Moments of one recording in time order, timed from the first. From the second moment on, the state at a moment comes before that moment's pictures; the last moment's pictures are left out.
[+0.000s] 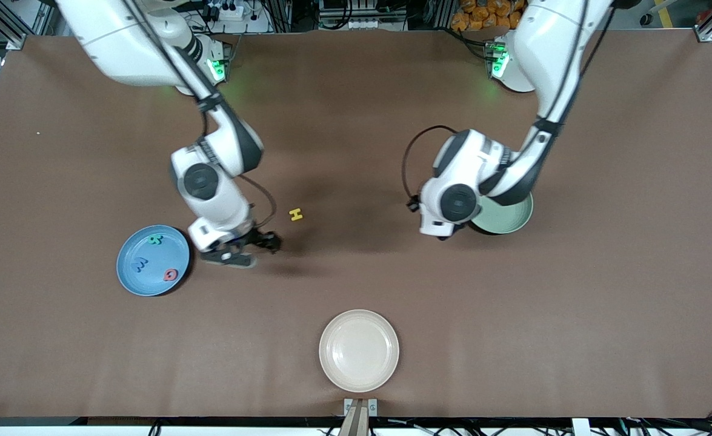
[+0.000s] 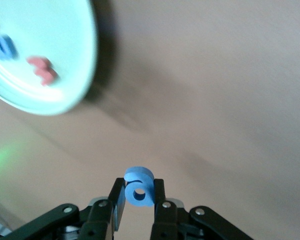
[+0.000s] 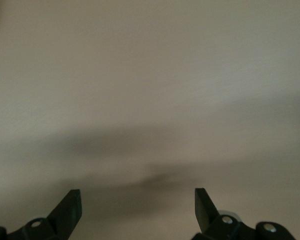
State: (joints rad) left arm -0.37 0.55 -0.18 -1.75 -0.15 1.87 -1.10; right arm 0.30 0.53 0.18 -1.89 -0.17 2.53 0.69
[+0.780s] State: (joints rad) left arm 0.01 0.48 -0.32 -1.95 0.15 1.93 -0.81; right arm 0.48 0.58 0.17 -2.02 -0.30 2.66 0.69
